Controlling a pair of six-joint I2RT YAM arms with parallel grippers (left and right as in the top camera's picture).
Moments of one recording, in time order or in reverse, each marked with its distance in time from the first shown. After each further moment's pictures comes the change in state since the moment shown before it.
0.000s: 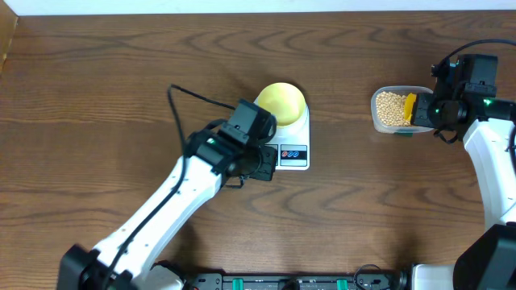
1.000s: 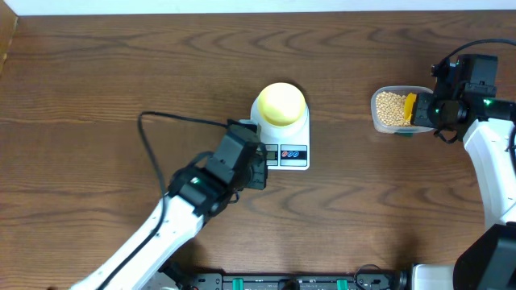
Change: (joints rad) left arm -0.043 -0.211 -0.259 0.296 -0.202 -0.154; right arm 0.000 0.000 -0.001 0.002 0.000 0.000
